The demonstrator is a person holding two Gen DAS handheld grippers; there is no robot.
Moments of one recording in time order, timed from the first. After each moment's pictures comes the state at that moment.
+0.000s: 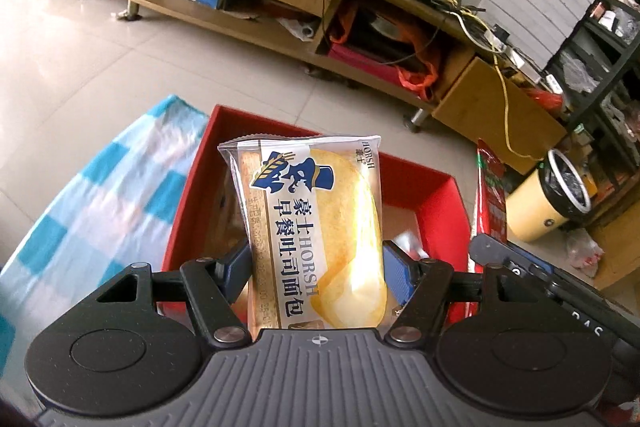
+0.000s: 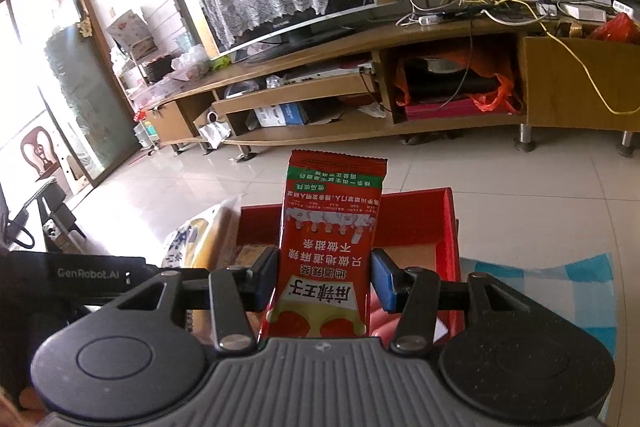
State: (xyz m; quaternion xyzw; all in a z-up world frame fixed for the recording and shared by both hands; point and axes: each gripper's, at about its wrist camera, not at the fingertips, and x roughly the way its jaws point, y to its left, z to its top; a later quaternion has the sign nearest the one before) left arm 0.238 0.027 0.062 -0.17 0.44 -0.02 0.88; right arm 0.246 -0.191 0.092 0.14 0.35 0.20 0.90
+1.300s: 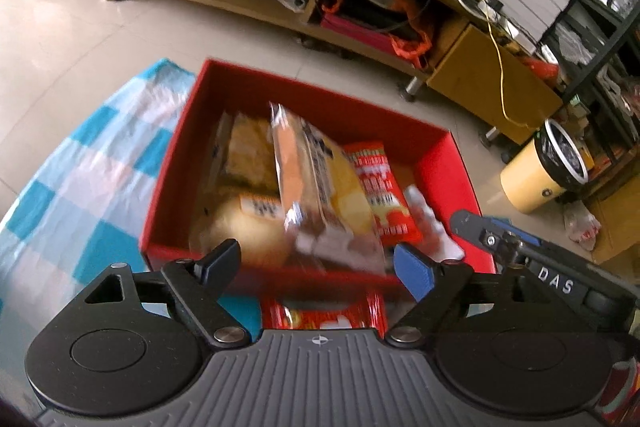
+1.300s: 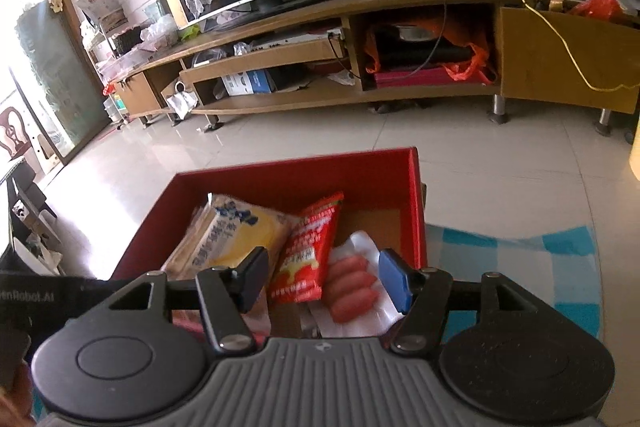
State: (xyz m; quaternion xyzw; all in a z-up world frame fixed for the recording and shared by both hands) left arm 0.216 0.017 0.045 -0.16 0.47 -0.04 0.87; right arm 0.248 -0.197 0.068 0.12 0.40 0.17 0.89
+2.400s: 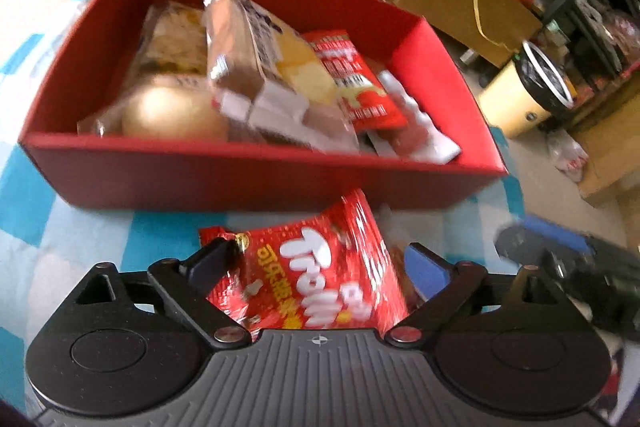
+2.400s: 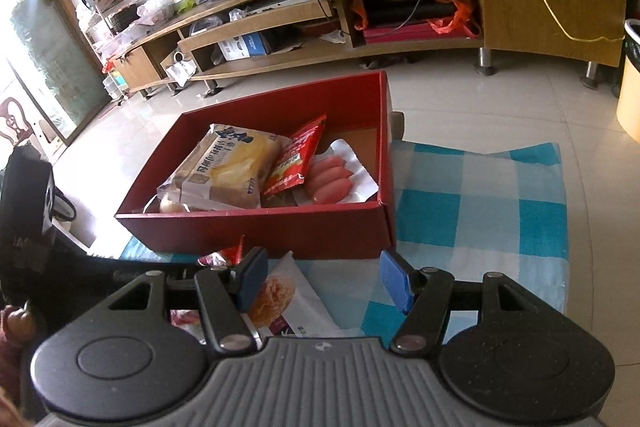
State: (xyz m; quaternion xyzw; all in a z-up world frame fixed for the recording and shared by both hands) left arm 0.207 -0.013 -0.016 -0.14 0.54 -0.12 0.82; right arm 0.187 -0.227 0.058 0.12 0.44 0.17 0.87
